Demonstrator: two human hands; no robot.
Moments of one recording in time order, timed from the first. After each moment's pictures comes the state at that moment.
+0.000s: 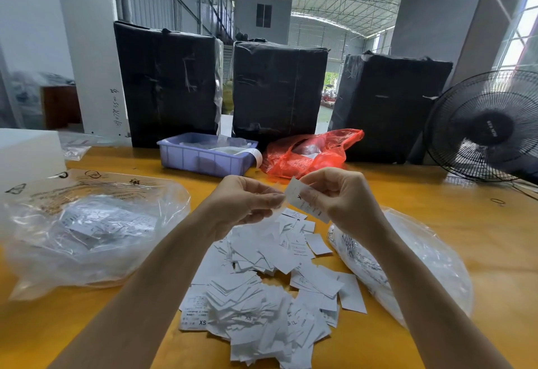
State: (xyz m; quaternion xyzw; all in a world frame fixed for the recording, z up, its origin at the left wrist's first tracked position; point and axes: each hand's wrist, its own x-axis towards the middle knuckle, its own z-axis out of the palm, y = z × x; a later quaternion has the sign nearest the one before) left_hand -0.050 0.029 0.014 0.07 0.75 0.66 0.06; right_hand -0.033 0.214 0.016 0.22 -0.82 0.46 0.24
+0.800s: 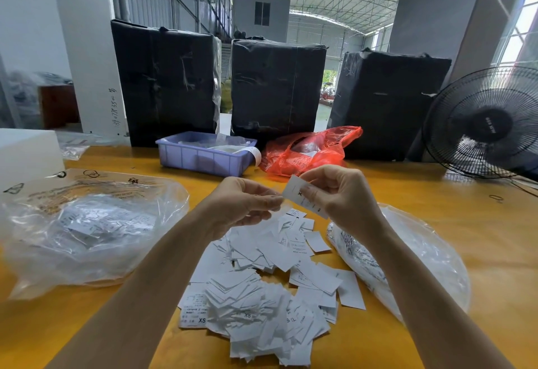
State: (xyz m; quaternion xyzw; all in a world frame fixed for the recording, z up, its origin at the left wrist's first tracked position) left_hand -0.053 0.027 0.010 0.08 0.77 0.63 0.08; right_hand -0.035 0.214 0.015 0.21 -0.83 0.45 0.26
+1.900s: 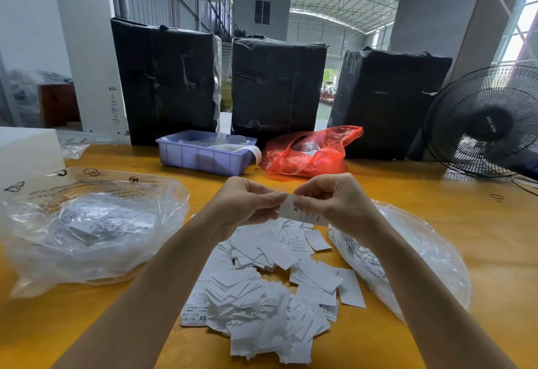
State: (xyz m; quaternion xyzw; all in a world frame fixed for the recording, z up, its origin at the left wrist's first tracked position) left_hand -0.047 0.038 0.009 0.05 0.73 0.67 0.07; right_hand -0.033 0.215 0.016 0.20 -0.86 0.45 0.14
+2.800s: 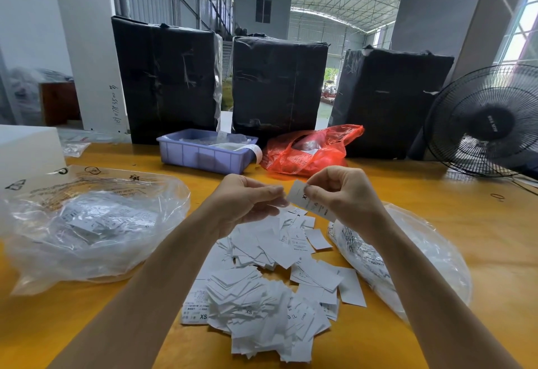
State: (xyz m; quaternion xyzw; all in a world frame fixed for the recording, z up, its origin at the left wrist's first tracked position) left_hand -0.045 0.034 0.013 0.06 0.73 0.68 0.07; right_hand -0.032 0.216 0.019 0.16 -0.85 0.46 0.19
